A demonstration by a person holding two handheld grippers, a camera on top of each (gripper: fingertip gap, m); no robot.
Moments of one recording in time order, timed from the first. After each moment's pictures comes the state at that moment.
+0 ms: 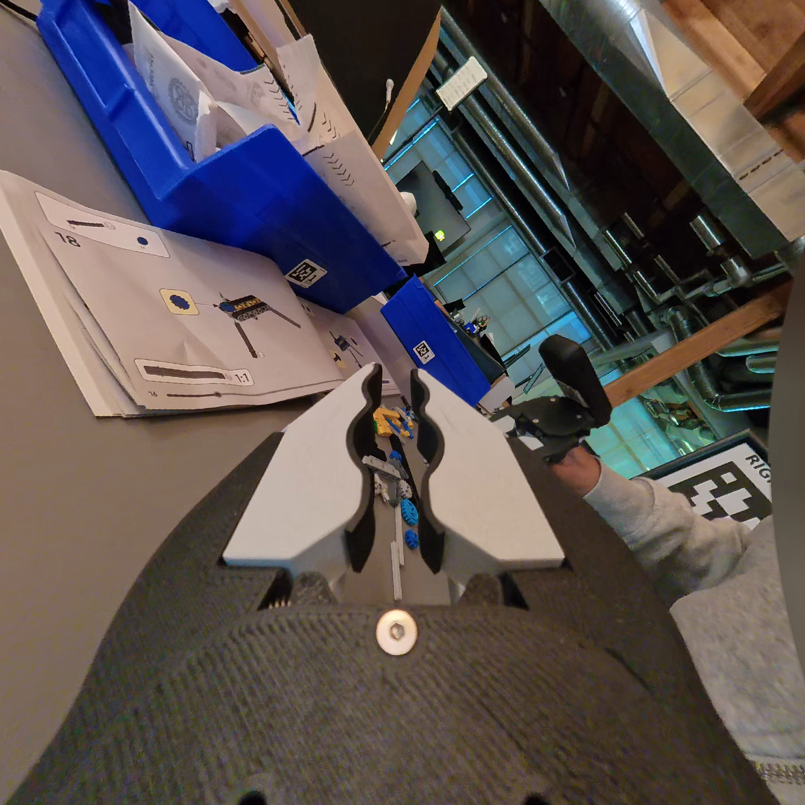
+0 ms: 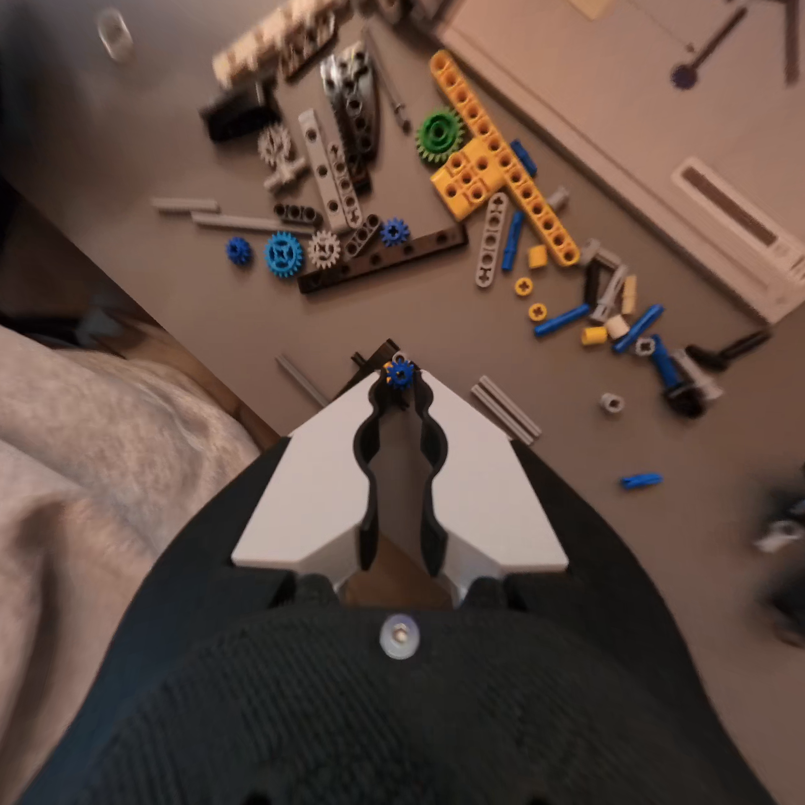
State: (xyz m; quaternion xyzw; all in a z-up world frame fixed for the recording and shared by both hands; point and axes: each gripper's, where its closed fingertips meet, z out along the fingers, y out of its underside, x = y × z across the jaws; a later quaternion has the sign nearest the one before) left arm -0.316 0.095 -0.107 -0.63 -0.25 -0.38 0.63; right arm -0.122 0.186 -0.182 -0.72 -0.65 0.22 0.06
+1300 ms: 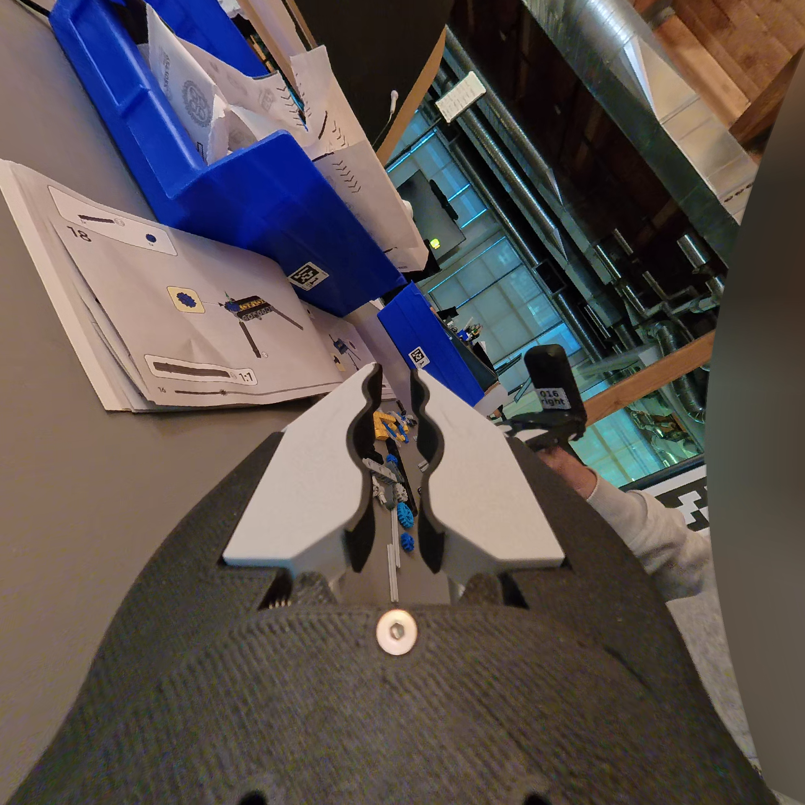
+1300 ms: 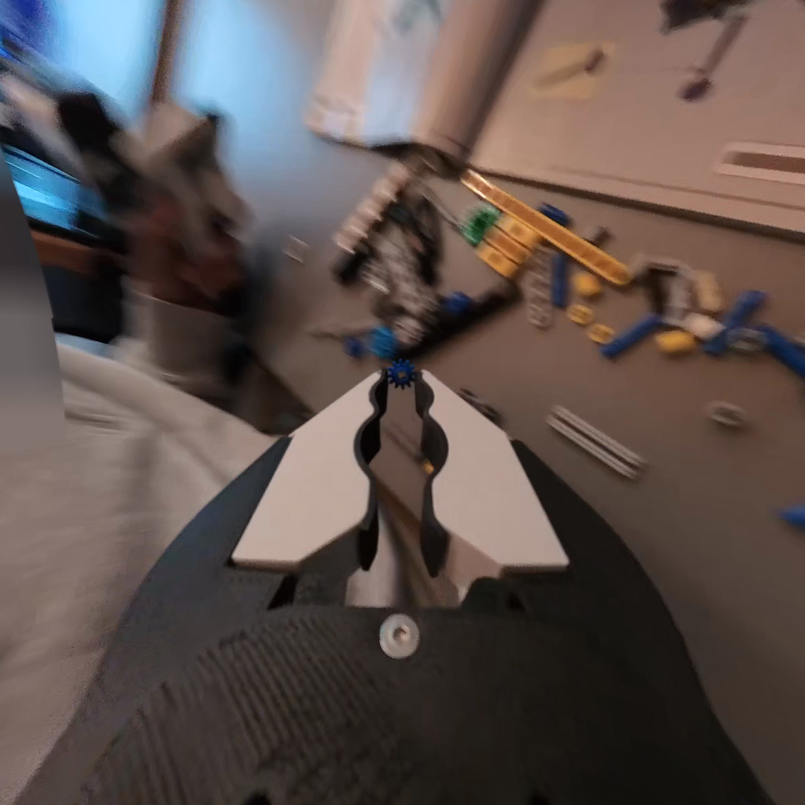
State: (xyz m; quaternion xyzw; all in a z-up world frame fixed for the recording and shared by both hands) left arm -0.320 0.094 -0.107 -0.62 -0.26 -0.39 0.62; right arm -0.143 0.174 -0.150 -0.76 -0.50 0.40 0.02
